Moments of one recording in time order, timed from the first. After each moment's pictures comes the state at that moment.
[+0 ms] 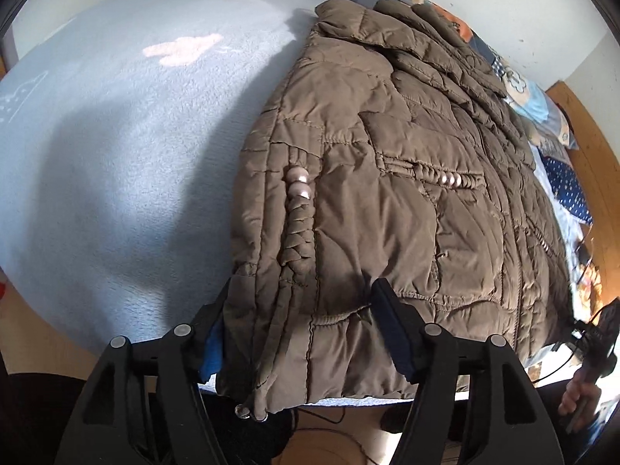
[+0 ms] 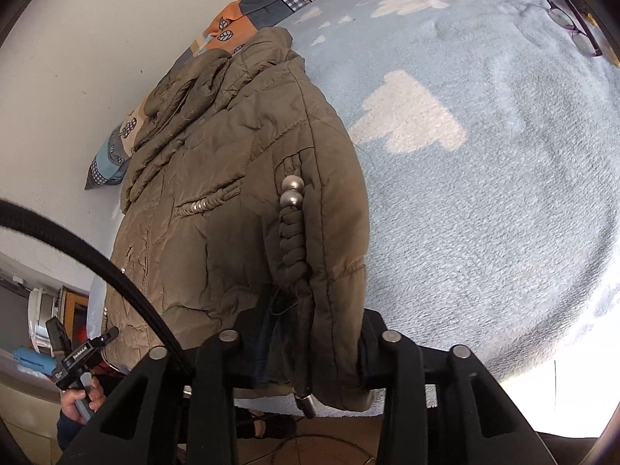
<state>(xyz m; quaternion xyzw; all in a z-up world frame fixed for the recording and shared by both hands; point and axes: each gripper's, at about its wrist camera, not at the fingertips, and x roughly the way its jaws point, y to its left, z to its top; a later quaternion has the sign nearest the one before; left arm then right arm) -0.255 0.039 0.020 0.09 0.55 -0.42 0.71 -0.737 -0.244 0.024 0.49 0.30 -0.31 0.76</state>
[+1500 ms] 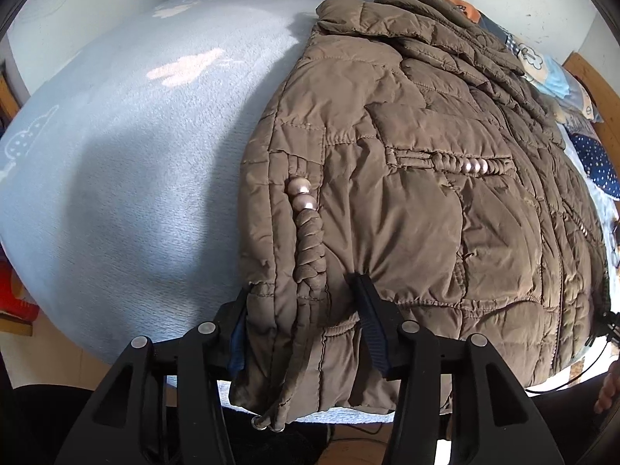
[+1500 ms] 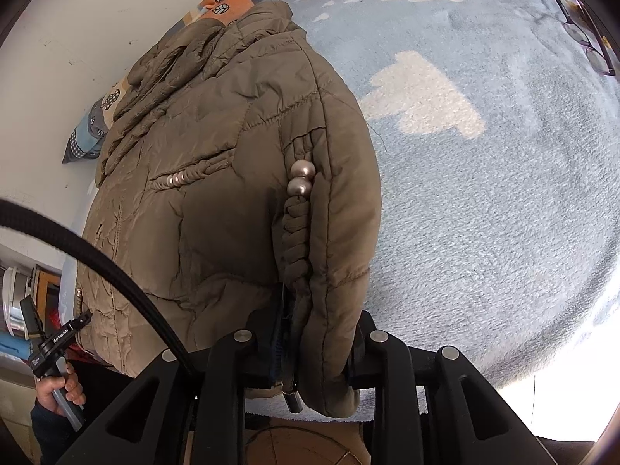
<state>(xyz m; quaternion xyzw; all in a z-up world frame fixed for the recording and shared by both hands) -0.269 0.024 0.017 0.17 0.50 -0.39 0.75 -0.709 -0.249 0.010 0.45 0.36 -0.33 0.75</state>
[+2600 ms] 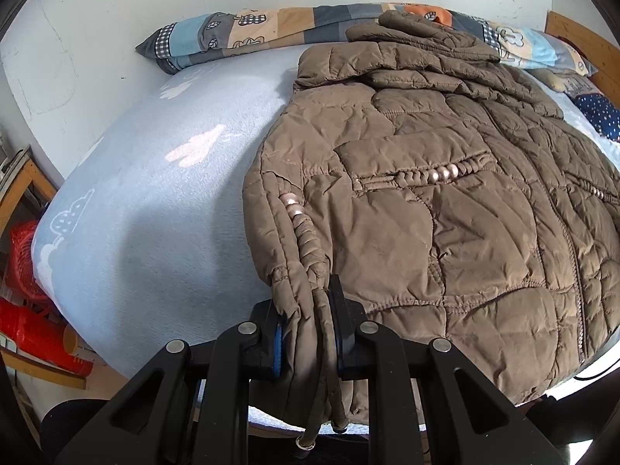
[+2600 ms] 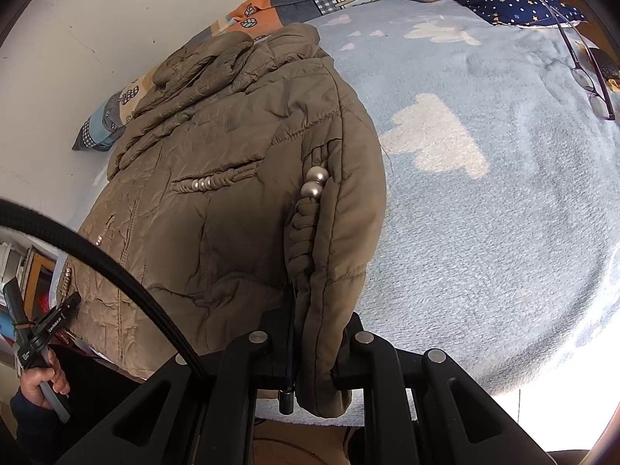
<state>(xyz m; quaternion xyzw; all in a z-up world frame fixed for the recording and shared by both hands) -0.308 0.019 0.044 0.24 0.38 -0.37 0.81 -0.709 -0.230 0.030 0.40 0.34 -0.34 0.78</state>
